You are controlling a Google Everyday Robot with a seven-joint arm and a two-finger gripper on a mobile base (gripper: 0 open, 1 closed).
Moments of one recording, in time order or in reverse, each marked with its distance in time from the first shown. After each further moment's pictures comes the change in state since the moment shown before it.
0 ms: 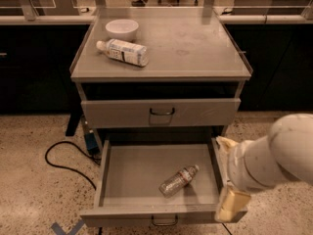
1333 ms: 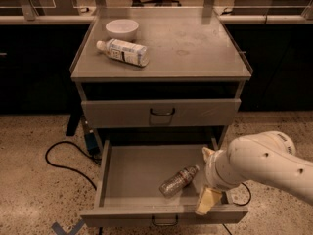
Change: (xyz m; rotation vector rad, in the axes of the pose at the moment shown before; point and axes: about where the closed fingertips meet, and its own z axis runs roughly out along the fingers) arm 0.017 -0.021 0.133 -0.031 -0.003 0.089
